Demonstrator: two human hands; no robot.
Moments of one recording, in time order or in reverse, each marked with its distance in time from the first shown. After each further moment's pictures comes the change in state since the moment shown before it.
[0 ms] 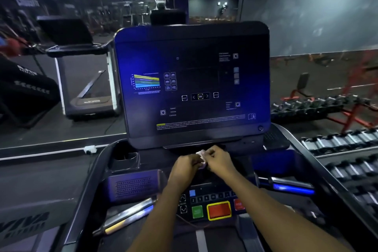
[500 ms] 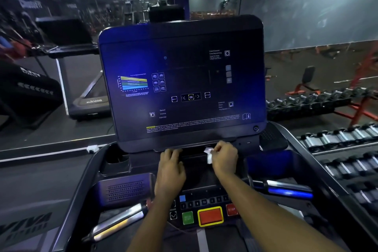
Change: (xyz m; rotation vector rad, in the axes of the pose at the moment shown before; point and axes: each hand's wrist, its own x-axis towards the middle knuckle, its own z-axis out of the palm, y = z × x) left_hand -0.014 0.007 0.000 0.183 0.298 -0.049; right_hand 0.026 0.019 -0.014 0.022 0.451 0.017
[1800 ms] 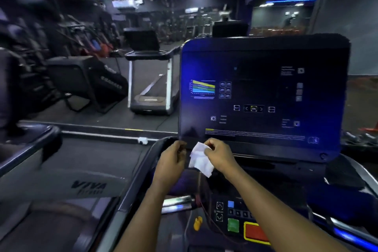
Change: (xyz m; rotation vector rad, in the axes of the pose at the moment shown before) left_hand -0.019 -0.063 -0.143 -0.123 0.170 -0.196; right_hand -0.070 -0.130 0.059 0.112 -0.675 -0.395
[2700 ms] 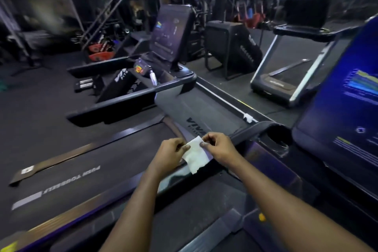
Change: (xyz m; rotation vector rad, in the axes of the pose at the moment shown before) left_hand -0.207 -0.030 -0.164 0.345 0.341 -0.642; right_hand -0.073 -0.081 0.210 0.153 -0.833 -0.495
